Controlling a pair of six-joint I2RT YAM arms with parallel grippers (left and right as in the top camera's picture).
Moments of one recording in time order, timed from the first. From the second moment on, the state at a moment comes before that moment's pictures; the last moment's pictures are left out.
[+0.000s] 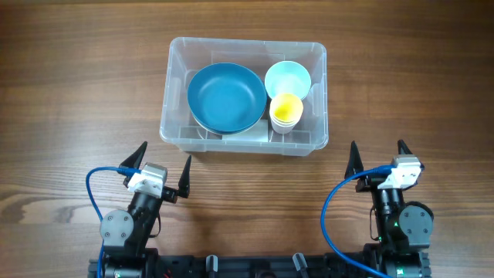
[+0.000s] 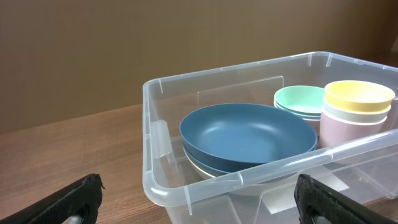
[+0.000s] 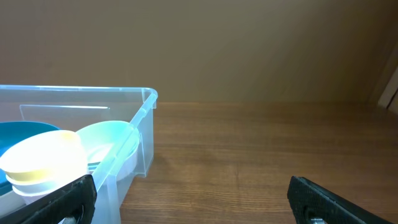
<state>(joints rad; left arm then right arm) -0.05 0.01 0.02 -0.06 0.24 0.11 0.00 0.02 0.05 -0.07 -0.02 0.00</state>
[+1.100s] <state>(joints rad) -0.05 0.01 0.02 -0.06 0.24 0.11 0.00 0.02 0.05 -0.07 -0.02 0.00</state>
